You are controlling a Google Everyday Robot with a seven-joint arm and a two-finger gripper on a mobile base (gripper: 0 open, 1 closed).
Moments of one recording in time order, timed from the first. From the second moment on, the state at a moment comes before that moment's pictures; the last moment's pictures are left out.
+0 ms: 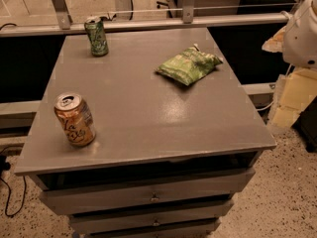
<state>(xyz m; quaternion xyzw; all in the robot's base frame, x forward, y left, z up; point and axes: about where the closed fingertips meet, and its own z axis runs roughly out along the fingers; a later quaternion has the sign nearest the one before) 0.438 -0.217 0.976 -0.60 0.78 -0.03 0.16</state>
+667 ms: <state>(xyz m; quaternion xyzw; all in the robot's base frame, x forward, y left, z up) 0.455 -0.213 0.980 -0.61 0.77 -0.03 0.19</state>
